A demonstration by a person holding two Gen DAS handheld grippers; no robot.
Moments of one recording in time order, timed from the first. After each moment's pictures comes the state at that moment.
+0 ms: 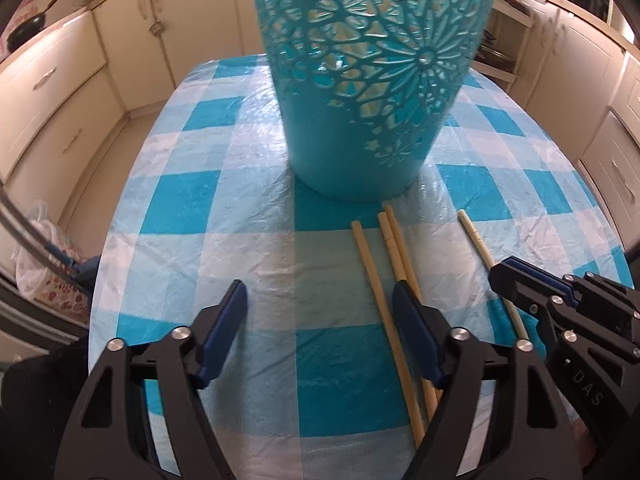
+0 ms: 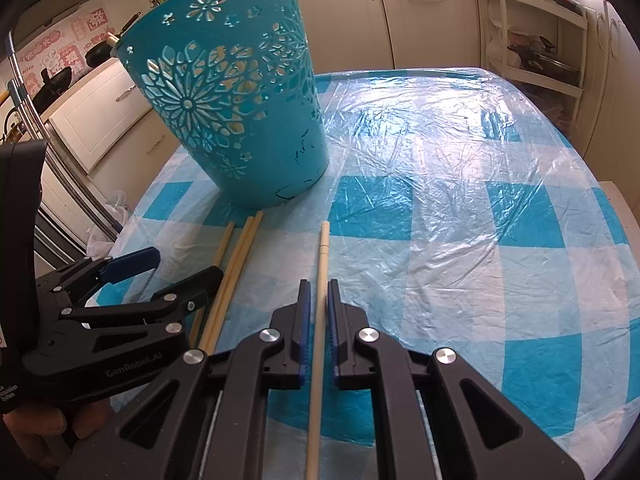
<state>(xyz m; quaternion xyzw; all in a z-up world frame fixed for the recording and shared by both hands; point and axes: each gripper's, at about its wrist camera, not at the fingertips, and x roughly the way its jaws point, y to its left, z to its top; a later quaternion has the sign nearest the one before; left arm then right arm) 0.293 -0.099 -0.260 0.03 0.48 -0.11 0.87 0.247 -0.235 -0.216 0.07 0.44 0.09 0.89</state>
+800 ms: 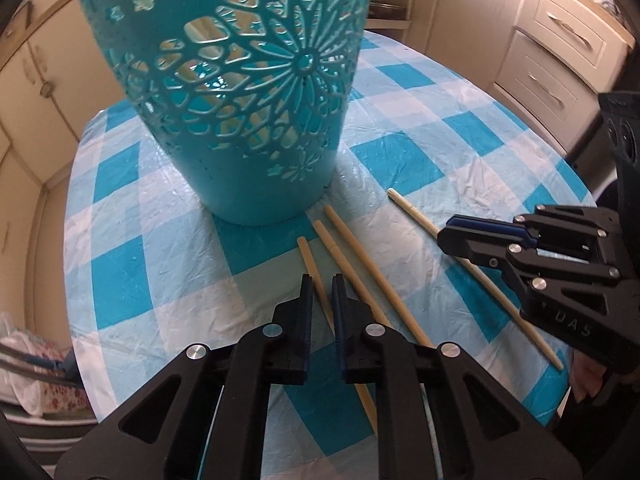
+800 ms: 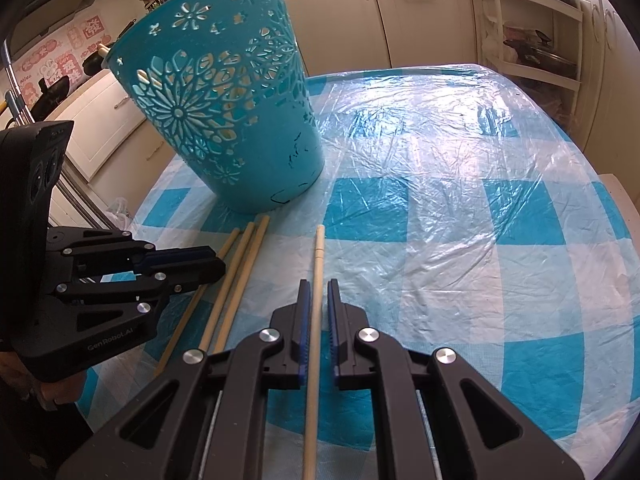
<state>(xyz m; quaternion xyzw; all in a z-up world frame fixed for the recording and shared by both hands) 0.313 -0.121 -0.257 0.12 0.48 -0.28 0.82 0.250 -0.240 -0.217 0.09 0.43 0.09 0.89</state>
